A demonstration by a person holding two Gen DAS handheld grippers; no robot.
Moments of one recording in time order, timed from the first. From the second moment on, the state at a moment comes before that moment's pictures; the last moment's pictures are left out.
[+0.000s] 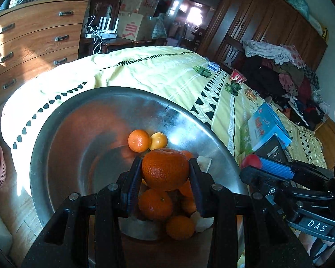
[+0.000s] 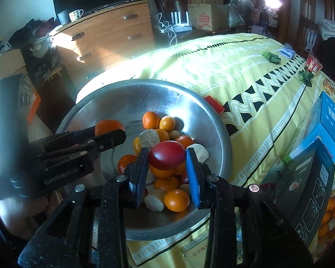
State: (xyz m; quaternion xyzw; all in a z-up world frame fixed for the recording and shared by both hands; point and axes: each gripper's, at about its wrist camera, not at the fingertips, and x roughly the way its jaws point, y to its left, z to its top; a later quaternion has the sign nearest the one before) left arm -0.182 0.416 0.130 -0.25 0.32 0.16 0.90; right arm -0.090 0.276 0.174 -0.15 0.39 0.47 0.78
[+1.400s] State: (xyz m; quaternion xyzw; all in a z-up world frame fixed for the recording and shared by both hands) left arm -0.179 0.355 0.204 -0.19 0.27 0.16 0.93; right arm -0.105 0.198 0.230 -0.07 0.31 0.46 0.82
